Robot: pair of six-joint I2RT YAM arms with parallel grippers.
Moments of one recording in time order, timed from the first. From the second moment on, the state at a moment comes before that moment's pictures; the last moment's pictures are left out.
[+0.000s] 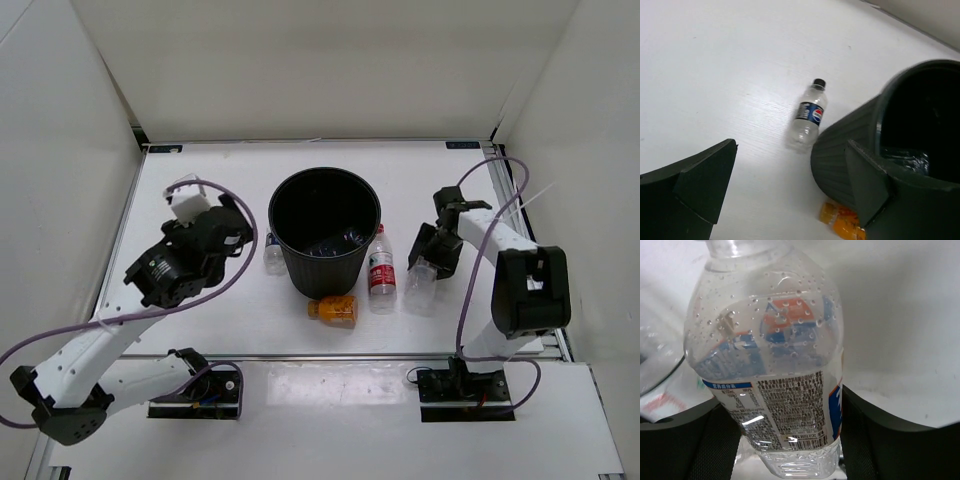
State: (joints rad) left arm -0.80 1.01 1.27 -0.95 -0.83 -0.84; right arm 0.14 1.65 1.05 -0.82 -0.10 0.52
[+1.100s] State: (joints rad) left arm -0.39 1.26 0.87 -0.62 -0.54 -0.84; right arm 0.76 1.65 2.06 -1.14 0.05 0.55
